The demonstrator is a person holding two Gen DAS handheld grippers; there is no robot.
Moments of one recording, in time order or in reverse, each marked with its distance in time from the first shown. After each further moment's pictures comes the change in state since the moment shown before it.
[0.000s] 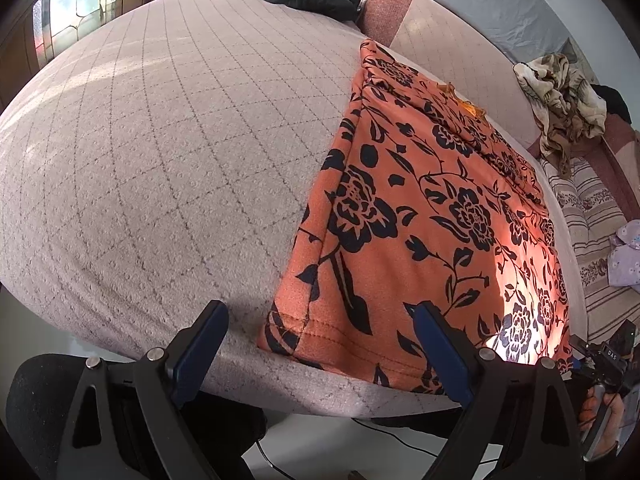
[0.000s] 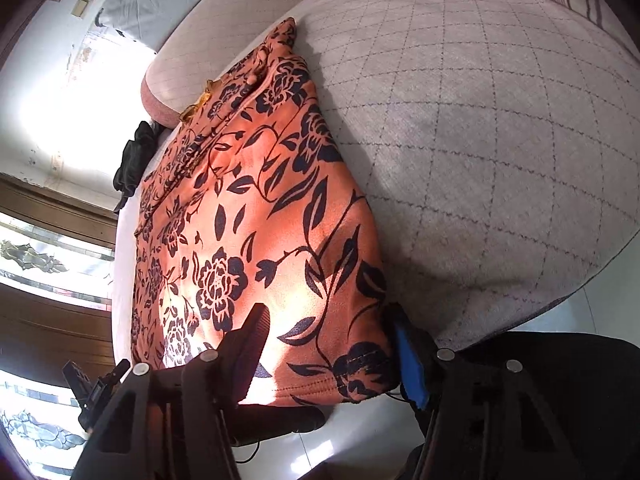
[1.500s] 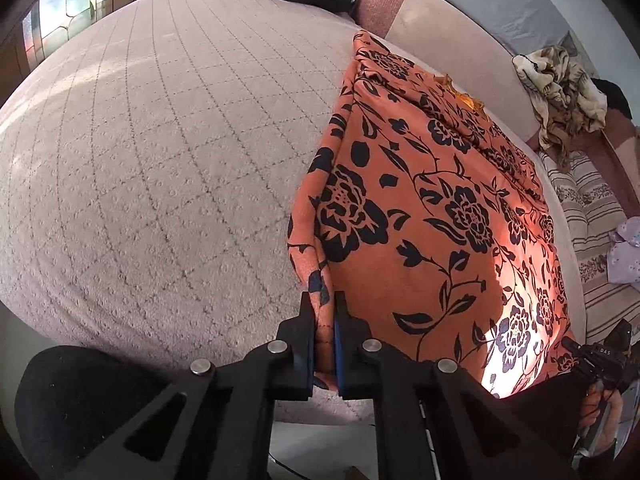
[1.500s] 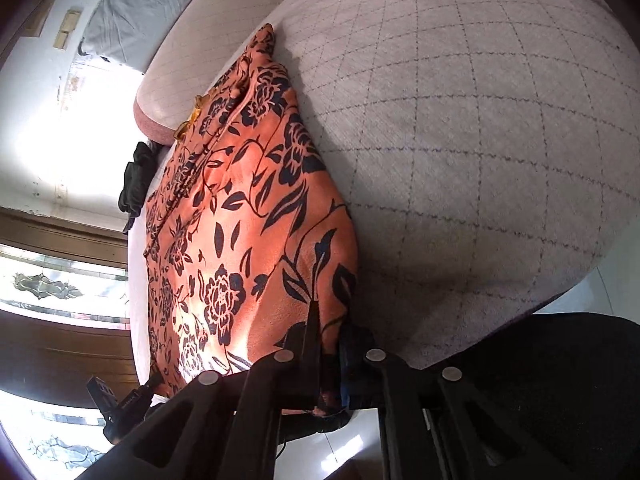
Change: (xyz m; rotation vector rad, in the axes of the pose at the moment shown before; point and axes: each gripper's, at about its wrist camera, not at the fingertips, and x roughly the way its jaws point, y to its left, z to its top) left arm 0.006 -0.008 0.010 0.016 0.030 -0.006; right arm 0.002 -0.015 0.009 0.116 0.011 0.061
